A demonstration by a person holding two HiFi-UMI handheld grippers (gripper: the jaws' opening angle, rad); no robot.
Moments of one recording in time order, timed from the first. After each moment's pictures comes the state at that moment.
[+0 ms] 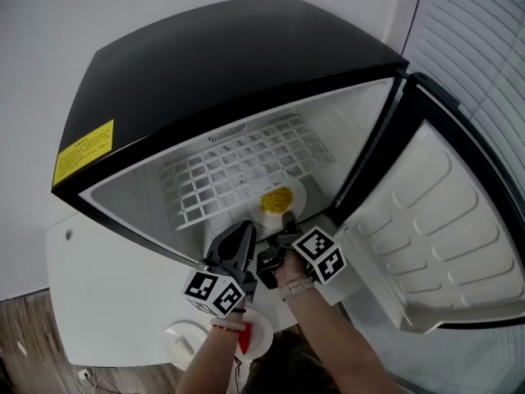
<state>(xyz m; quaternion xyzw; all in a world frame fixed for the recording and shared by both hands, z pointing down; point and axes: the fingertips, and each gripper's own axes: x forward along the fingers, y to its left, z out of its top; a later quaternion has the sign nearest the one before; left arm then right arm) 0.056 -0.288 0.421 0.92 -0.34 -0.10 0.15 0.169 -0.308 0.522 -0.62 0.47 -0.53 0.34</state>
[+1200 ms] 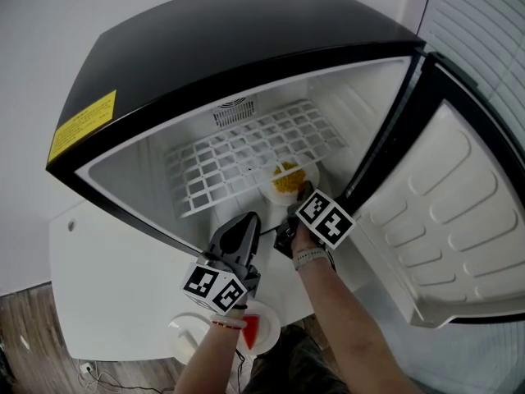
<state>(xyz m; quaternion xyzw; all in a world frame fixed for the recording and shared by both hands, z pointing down) 0.045 -0.279 0.419 0.93 -0.33 -0.10 0.14 0.209 -0.346 0.525 -0.73 0.52 -0.41 0.16</state>
